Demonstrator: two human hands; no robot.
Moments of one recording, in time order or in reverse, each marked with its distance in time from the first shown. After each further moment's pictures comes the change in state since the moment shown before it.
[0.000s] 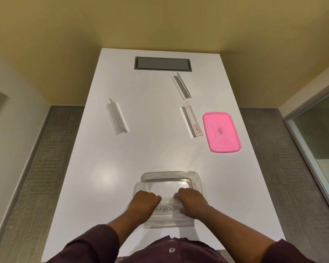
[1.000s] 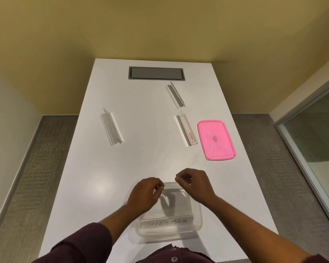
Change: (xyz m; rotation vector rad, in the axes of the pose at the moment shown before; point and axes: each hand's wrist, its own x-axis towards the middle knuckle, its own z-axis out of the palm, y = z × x) left_hand 0.035 -0.021 -0.050 -0.703 0.470 -0.114; right_hand 0.004 0.020 -0.087 0.724 0.570 0.148
